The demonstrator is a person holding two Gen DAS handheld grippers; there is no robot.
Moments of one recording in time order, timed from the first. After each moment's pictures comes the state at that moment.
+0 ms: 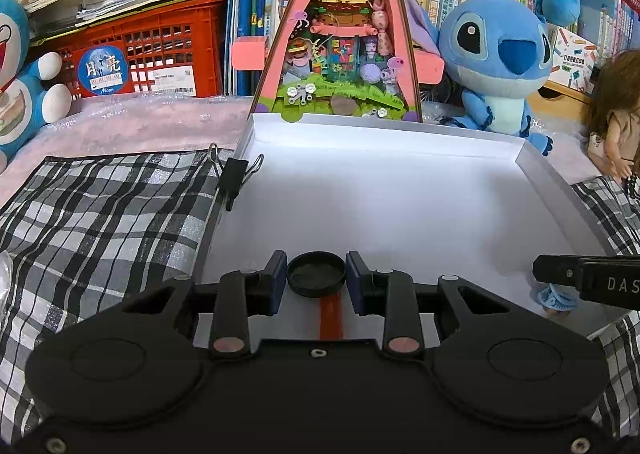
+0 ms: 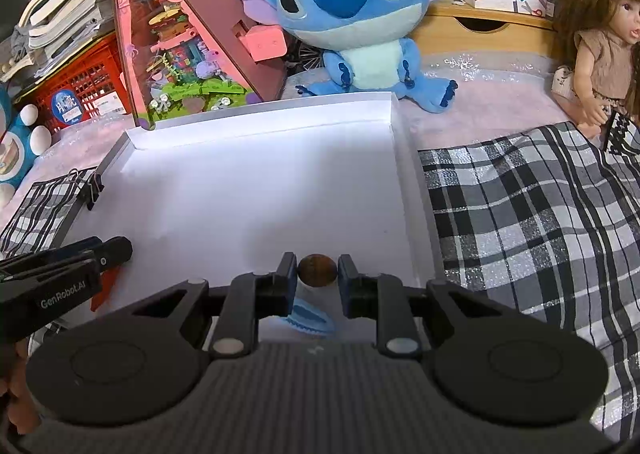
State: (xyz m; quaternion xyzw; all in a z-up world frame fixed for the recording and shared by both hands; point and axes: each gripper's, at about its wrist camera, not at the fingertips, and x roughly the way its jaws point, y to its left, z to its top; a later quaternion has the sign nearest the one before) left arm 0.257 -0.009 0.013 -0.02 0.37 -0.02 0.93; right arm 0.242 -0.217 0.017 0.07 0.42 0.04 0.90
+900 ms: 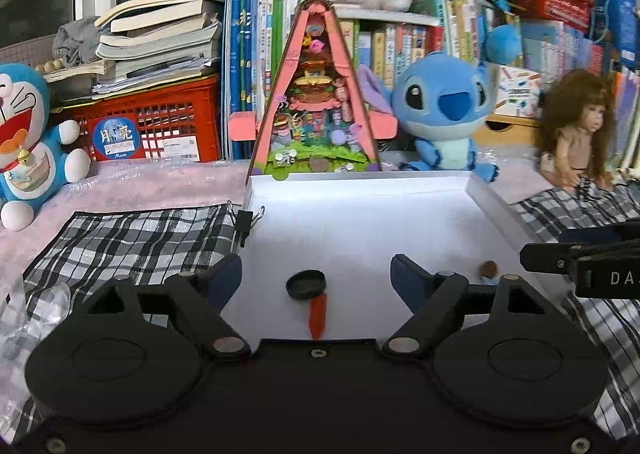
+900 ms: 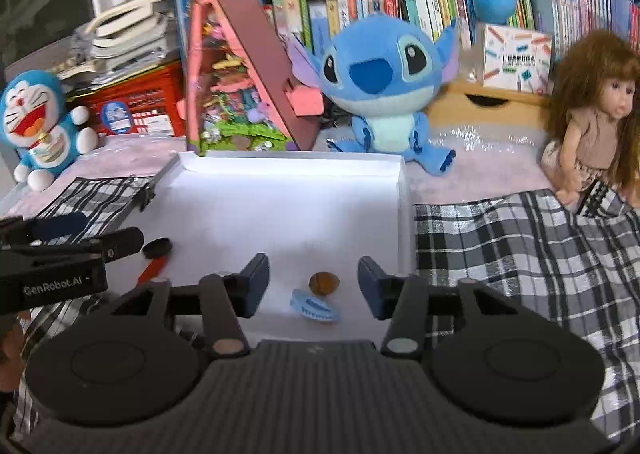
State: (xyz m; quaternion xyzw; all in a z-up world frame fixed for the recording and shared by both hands) left arm 0.176 -0.008 0.063 0.01 0.28 -0.05 0.96; right arm 0.180 -0.222 0.068 0.02 0.34 0.09 0.94
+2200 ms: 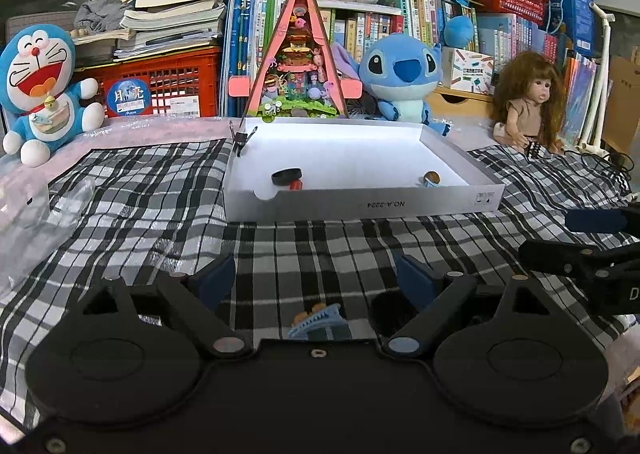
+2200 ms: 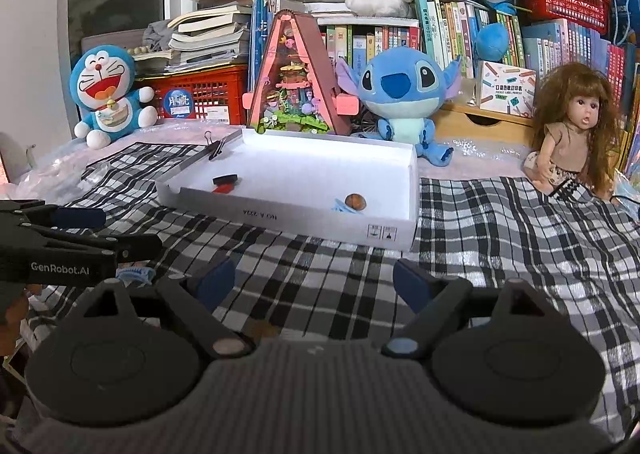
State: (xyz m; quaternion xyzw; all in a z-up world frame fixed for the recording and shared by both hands) left arm 0.040 0.006 0.025 -0.01 0.27 -0.08 0.96; right arm 0.036 -0.215 0.045 -0.02 0.27 0.12 0.96
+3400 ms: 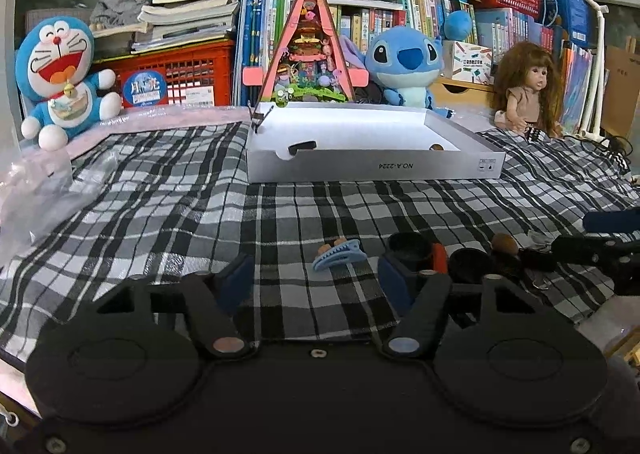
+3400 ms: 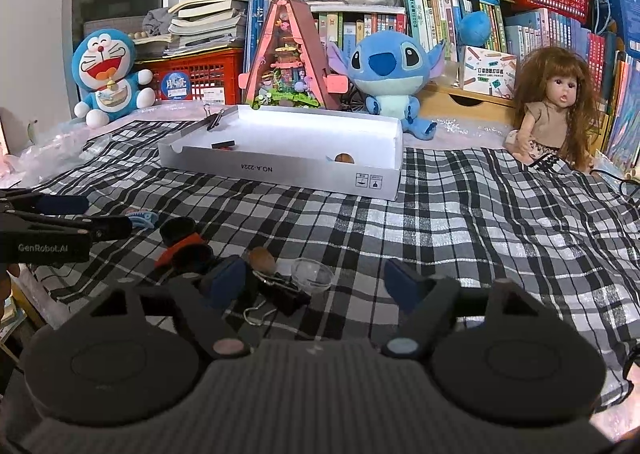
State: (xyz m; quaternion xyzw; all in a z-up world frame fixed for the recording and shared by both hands) left arm 0.001 0.023 -0.002 0.00 0.27 -0.08 0.96; right arm -0.007 -0.221 0.024 -0.03 0.27 0.10 0.96
